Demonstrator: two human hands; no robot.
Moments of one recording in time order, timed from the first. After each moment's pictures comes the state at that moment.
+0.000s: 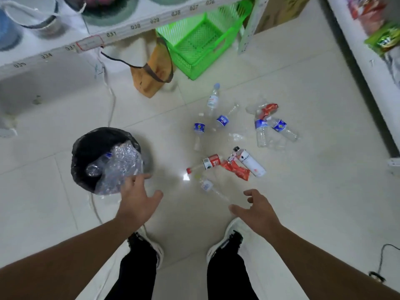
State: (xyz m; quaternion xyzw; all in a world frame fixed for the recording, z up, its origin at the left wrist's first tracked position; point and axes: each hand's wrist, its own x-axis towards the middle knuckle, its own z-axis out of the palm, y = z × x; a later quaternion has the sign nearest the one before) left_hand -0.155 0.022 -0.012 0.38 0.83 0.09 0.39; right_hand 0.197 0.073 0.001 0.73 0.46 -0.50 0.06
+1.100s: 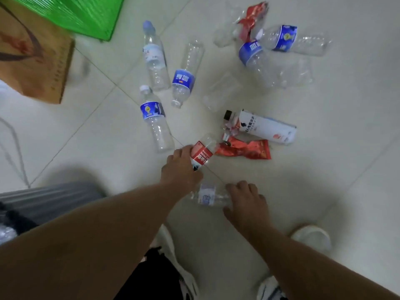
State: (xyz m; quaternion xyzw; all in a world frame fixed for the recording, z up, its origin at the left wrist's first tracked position) left_hand -0.006 0.178 -0.398 0.65 0.66 -0.12 0.36; right_hand 0.177 0.043 -0.387 0.71 0.59 -0.35 0.15
